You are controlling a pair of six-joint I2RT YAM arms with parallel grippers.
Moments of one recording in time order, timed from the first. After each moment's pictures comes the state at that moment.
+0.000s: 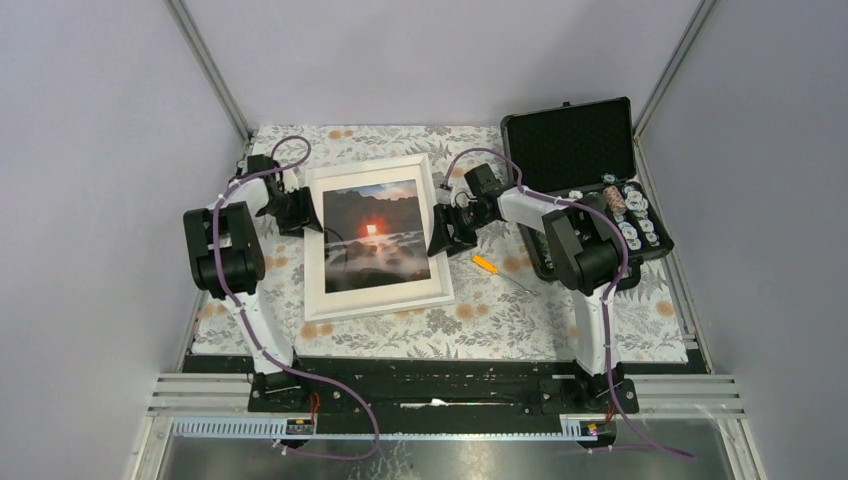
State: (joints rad) left arm 0.21 1.98 1.37 -0.65 0.40 -0.04; right arm 0.47 2.14 1.44 -0.43 -0.76 0.28
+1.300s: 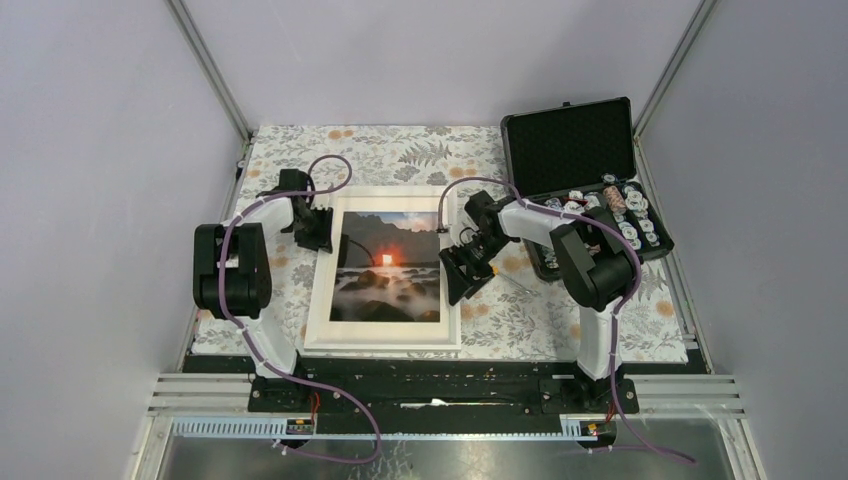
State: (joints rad) left arm 0.02 1.81 1.14 -0.55 0.22 0.12; right arm 0.54 2.00 1.29 -0.82 -0.77 -0.14
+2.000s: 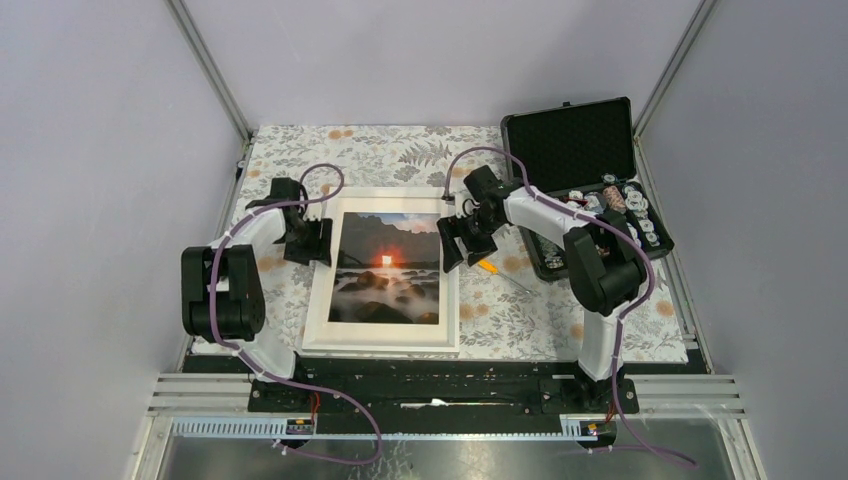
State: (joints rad) left arm 0.04 1.64 1.06 -0.67 0.20 0.10; right arm 0.52 1.94 1.40 -0.76 -0.51 0.10
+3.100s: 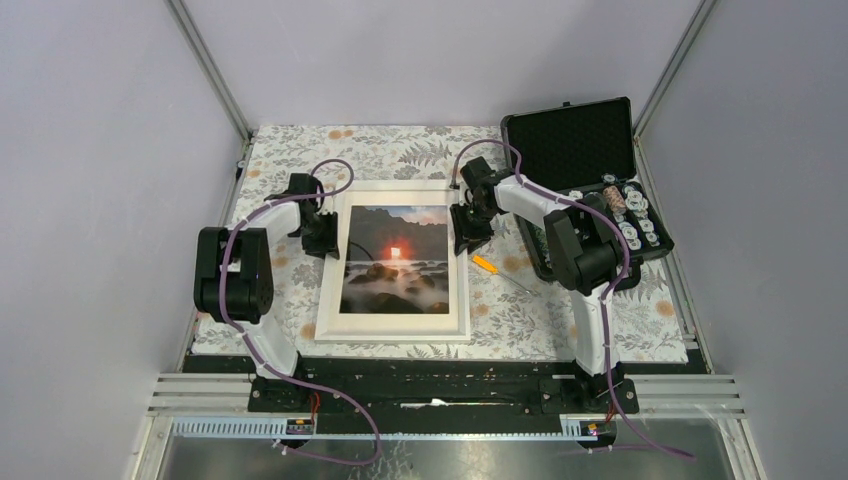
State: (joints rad) left arm -0.04 1.77 1.09 -0.58 0.18 -0.06; right arm 0.49 2.15 1.59 -0.77 -0.31 0.22
